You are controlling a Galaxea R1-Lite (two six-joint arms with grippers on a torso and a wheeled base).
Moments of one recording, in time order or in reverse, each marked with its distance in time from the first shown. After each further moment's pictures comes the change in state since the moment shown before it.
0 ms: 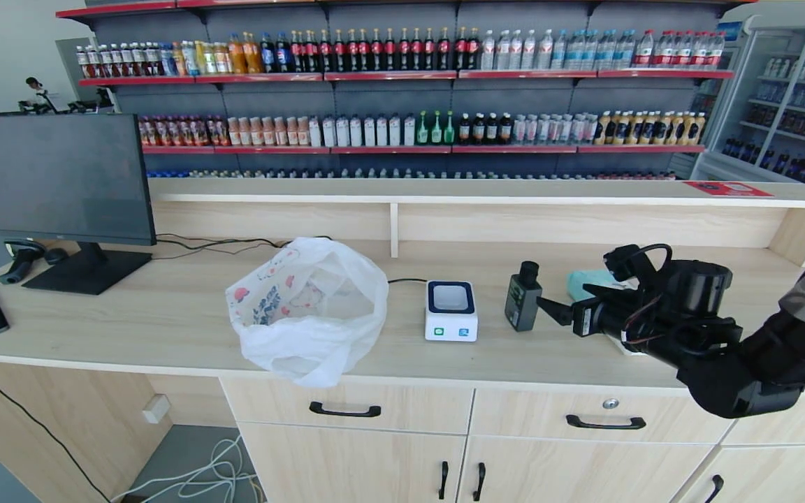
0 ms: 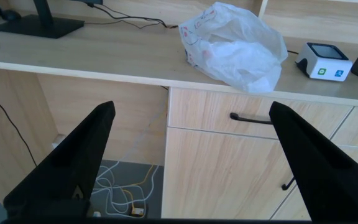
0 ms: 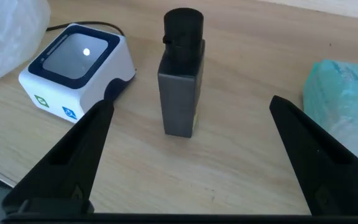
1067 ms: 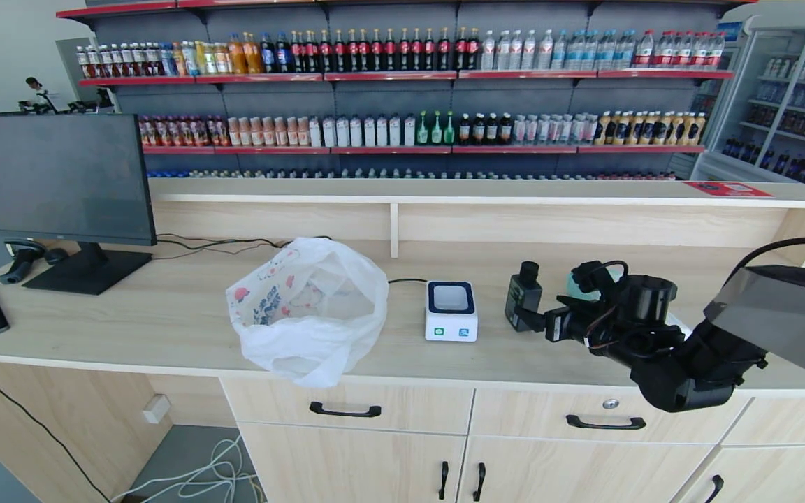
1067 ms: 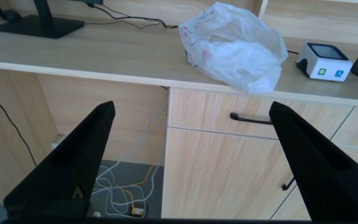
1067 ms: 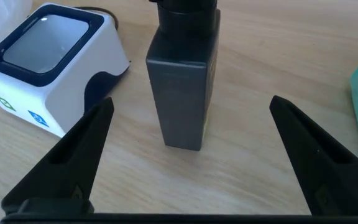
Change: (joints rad) left arm 0.000 0.000 0.000 0.000 0.000 0.000; right arm 0.020 0.211 -0.171 -0.027 0.002 0.039
